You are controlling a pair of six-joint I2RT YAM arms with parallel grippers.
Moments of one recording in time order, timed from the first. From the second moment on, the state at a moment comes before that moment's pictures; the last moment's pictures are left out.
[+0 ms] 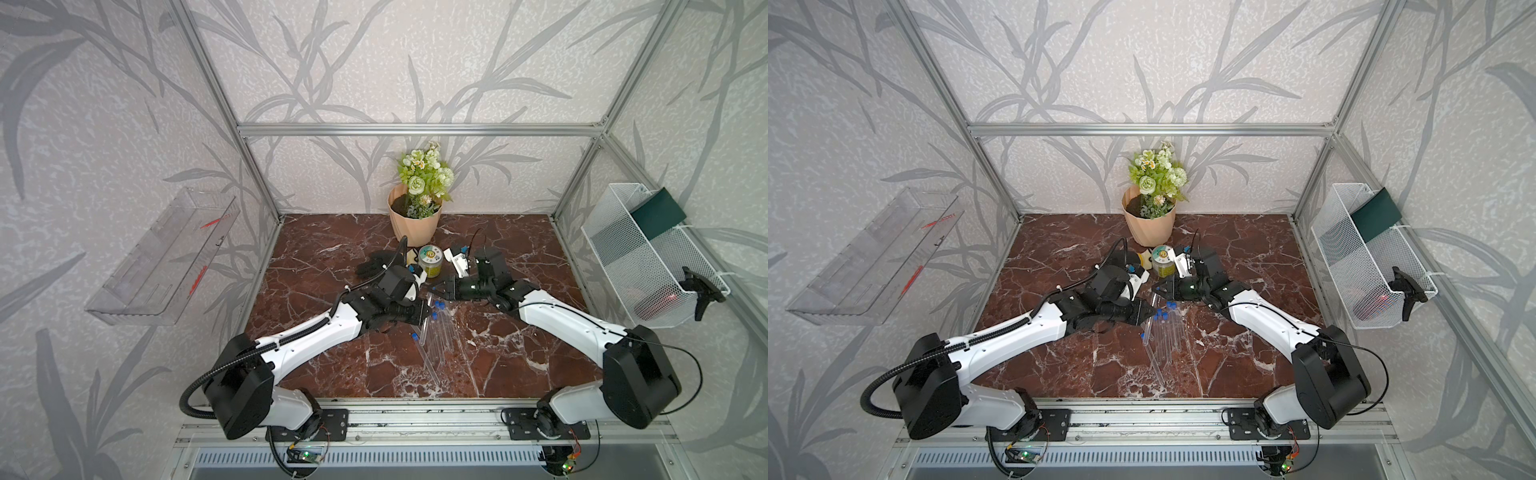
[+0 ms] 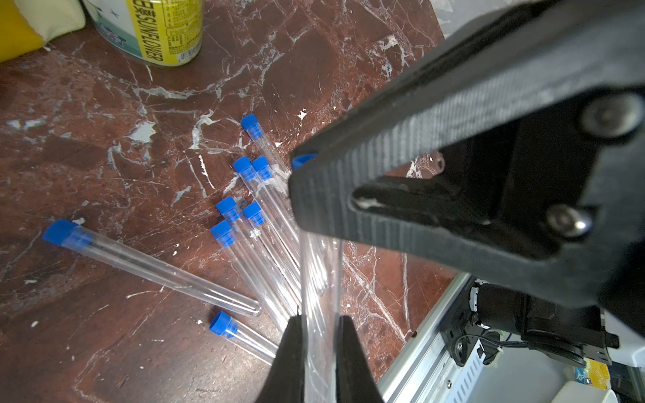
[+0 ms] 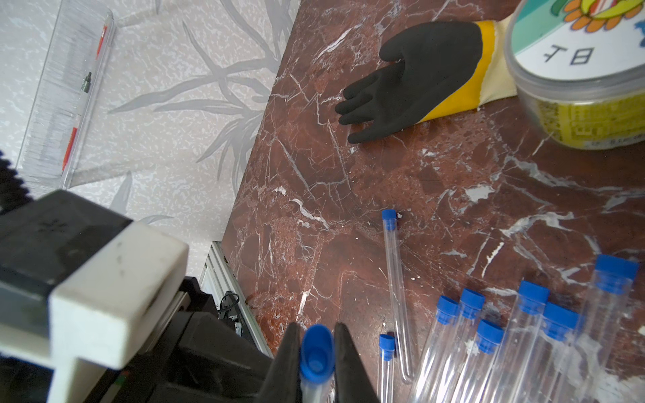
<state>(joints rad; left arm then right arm) -0.78 1.40 0.98 -0.38 0.25 -0.53 0.51 1.44 0.92 -0.08 -0.60 0.63</state>
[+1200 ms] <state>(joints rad) -0.78 1.40 0.99 -0.36 0.25 -0.53 0.50 1.44 0.97 -0.14 -0.59 0.61</state>
